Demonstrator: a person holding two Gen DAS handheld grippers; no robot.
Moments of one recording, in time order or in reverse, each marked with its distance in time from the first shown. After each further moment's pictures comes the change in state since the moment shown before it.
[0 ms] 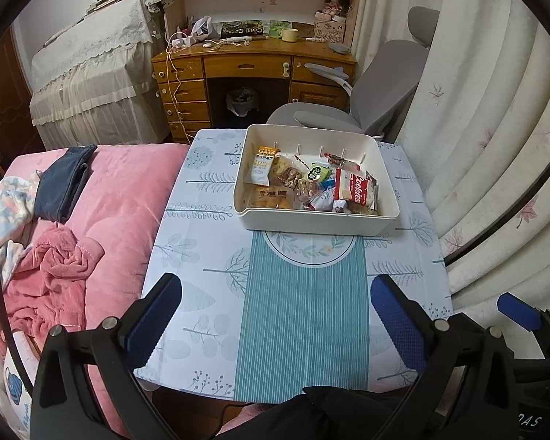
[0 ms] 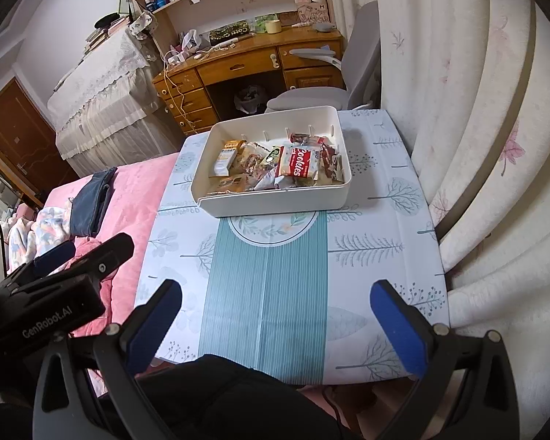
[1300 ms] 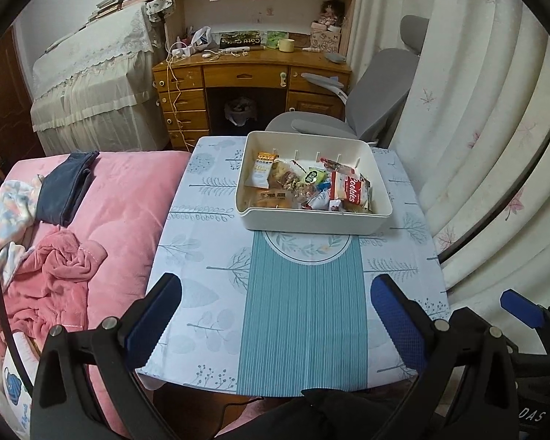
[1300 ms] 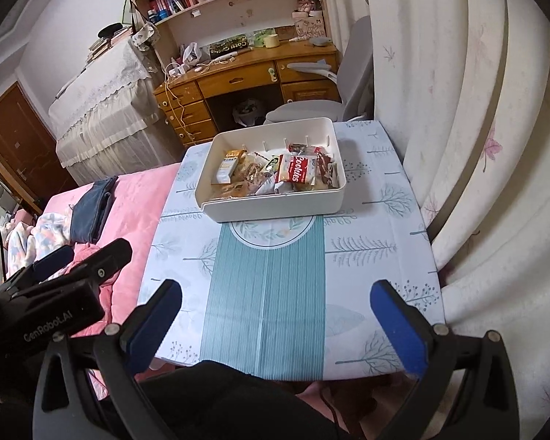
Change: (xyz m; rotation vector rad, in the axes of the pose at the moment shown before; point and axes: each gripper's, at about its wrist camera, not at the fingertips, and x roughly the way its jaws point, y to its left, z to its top) left arm -0.026 0.003 -0.012 0.010 -0.041 -0.009; right arm -0.027 0.002 -0.008 0.006 -0.049 -0.012
